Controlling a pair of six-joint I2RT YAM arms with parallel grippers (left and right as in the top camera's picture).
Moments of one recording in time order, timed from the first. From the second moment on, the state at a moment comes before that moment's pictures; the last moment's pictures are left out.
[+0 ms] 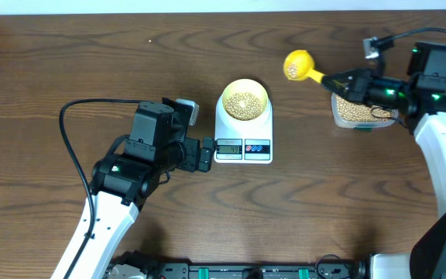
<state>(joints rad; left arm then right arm) -0.33 1.12 0.95 -0.74 0.20 -0.14 -0.11 1.57 1.21 -0.45 -1.06 0.34</state>
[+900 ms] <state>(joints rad) -0.33 1.12 0.95 -0.74 0.20 -0.14 0.16 1.57 1.21 -0.37 -0.74 0.14</state>
